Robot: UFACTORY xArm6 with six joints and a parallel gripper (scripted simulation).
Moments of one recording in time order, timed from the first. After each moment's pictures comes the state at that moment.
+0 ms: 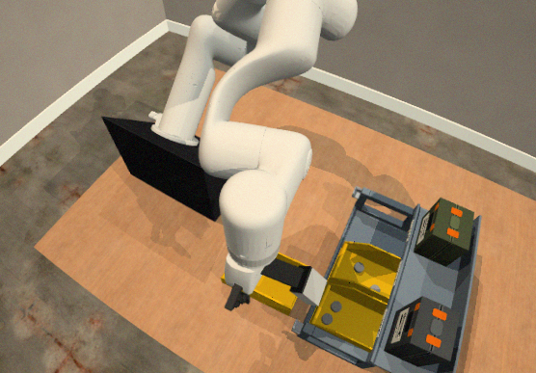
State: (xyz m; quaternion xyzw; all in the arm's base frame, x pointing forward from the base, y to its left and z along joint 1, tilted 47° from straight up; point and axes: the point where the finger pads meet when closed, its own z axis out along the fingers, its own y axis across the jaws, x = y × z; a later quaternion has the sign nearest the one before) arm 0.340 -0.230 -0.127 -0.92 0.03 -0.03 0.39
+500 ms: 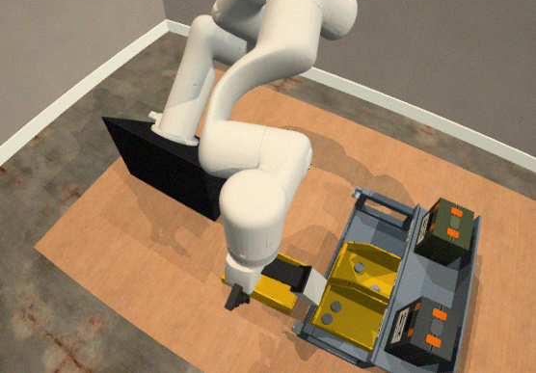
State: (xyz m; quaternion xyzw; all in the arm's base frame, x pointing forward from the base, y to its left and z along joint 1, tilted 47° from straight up) arm 0.340 -0.231 -0.126 -0.92 0.03 -0.03 0.39
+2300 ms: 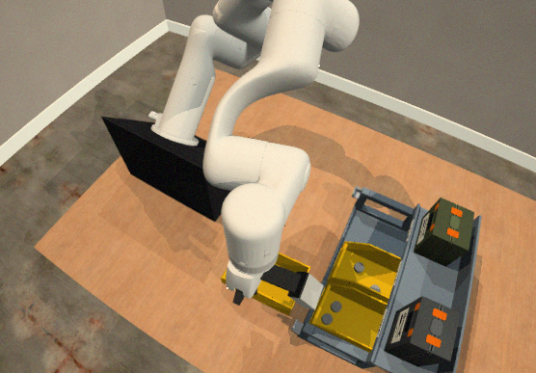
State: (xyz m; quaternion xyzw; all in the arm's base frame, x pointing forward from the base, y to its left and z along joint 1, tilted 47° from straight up) arm 0.342 -0.209 -0.146 -0.92 0.03 -0.03 0.40
